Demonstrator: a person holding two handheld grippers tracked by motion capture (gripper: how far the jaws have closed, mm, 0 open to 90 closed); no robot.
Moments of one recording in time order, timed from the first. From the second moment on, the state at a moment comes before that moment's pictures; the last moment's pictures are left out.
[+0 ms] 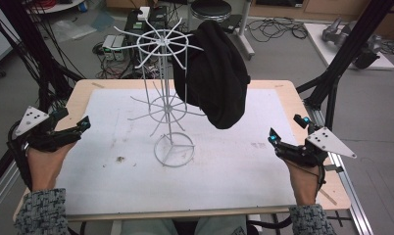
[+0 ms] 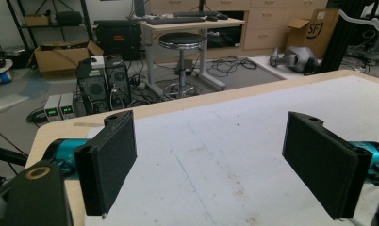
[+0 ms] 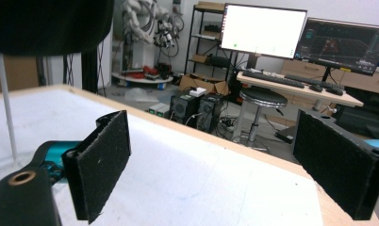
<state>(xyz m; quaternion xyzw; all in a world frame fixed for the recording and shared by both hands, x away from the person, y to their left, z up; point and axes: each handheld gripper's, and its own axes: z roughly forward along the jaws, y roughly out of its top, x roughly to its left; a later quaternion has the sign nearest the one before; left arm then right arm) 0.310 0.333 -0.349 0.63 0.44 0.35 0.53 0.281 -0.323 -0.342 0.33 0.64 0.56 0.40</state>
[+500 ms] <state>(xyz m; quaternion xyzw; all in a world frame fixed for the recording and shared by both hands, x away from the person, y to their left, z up) 0.310 0.331 -0.349 0.63 0.44 0.35 0.53 0.281 -0.331 -0.368 0.37 0.64 0.56 0.38</state>
